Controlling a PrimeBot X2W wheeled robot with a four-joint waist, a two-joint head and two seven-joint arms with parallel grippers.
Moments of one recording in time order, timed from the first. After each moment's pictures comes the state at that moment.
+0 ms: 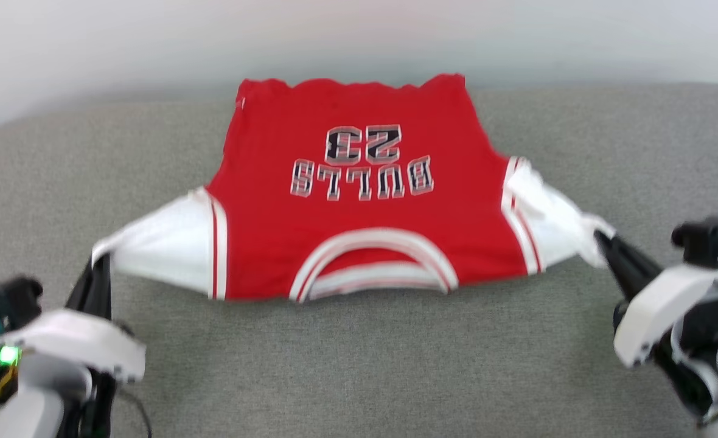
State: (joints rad) left arm -0.20 0.50 -0.20 0.13 -0.79 0.17 -0.07; right arm -0.32 -0.37 0.17 0.21 0.46 0.13 0.21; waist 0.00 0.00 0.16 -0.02
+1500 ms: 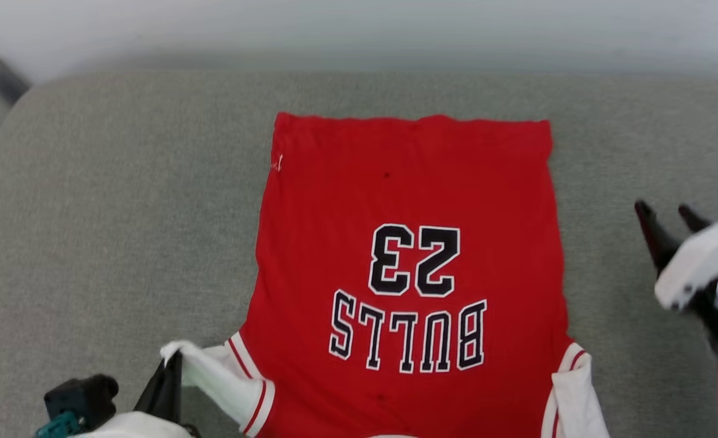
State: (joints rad) left arm 0.19 0.47 -0.30 -0.21 -0.75 0.34 0.00; right arm -0.31 -0.16 -0.19 0.17 0.32 0.13 0.45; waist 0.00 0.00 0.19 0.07
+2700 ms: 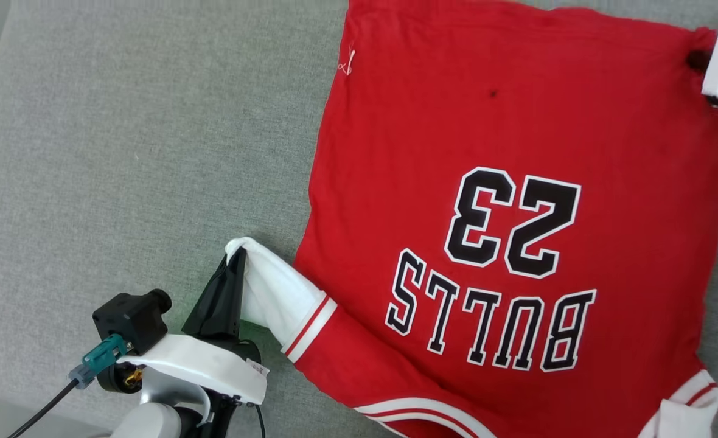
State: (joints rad) left arm -0.13 0.36 -0.40 -0.10 -0.72 0.18 -0.13; right arm -1.08 -0.20 -0.24 0.65 0.12 0.13 0.97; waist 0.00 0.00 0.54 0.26
